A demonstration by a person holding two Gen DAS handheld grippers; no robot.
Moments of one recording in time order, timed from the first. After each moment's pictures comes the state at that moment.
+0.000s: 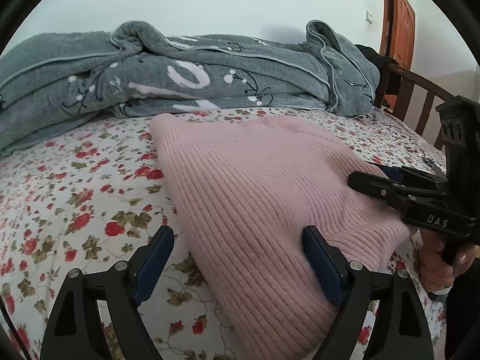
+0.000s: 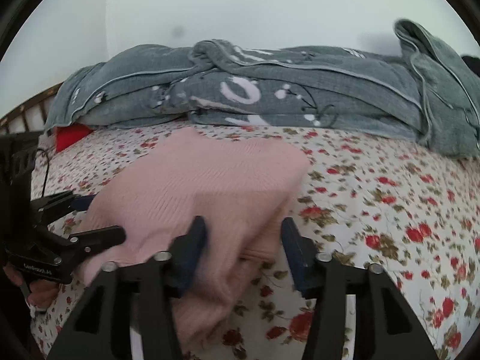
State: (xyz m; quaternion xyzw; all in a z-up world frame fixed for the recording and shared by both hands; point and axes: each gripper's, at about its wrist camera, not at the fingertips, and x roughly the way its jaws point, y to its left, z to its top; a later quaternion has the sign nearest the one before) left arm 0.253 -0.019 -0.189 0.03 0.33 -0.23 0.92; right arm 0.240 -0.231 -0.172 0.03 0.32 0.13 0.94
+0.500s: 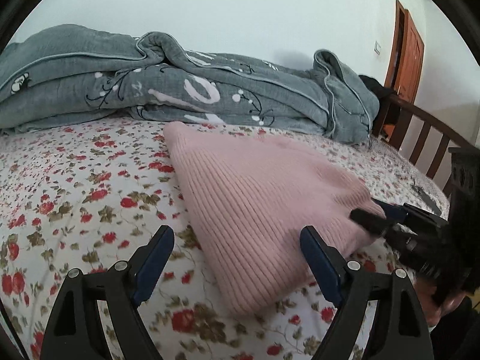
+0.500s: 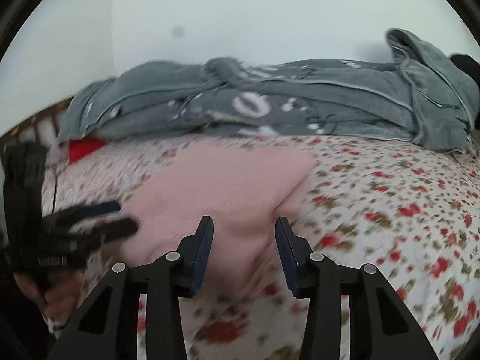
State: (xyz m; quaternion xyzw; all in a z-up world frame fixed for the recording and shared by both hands) left arm 0.212 0.000 -0.179 -0.03 0.31 -0.22 0.93; right arm 0.179 -0.200 -0.162 0.00 0.29 0.13 0.95
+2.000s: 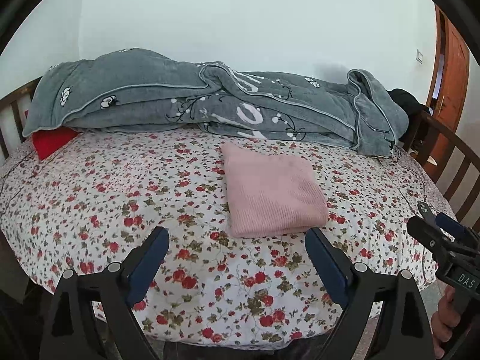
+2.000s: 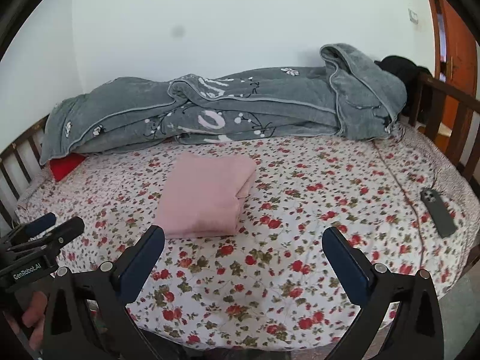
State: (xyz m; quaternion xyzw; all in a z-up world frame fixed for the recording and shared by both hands) left arm 0.061 0.005 -0.026 -0.03 0.34 -0.05 0.94; right arm 0.042 -0.233 -0.006 0.05 0.34 0.01 0.94
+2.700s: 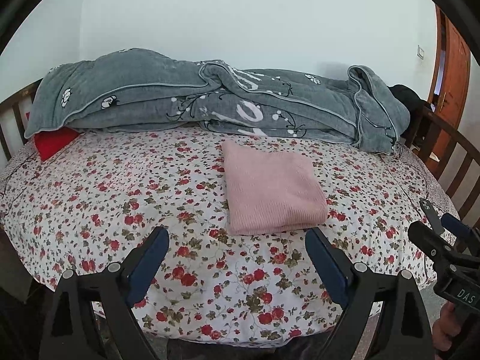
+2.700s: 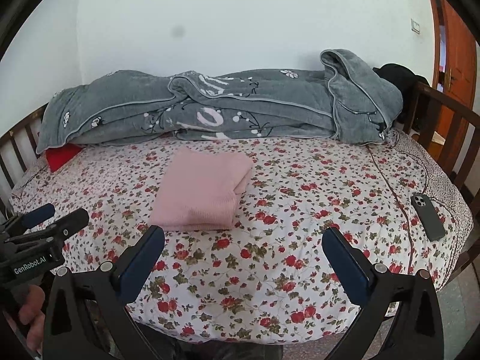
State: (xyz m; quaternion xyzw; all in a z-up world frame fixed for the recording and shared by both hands) left arm 0.061 -0.001 -0.025 -0.02 0.35 -0.05 0.94; right arm 0.033 -0.228 -0.005 0.04 0.34 0.00 0.94
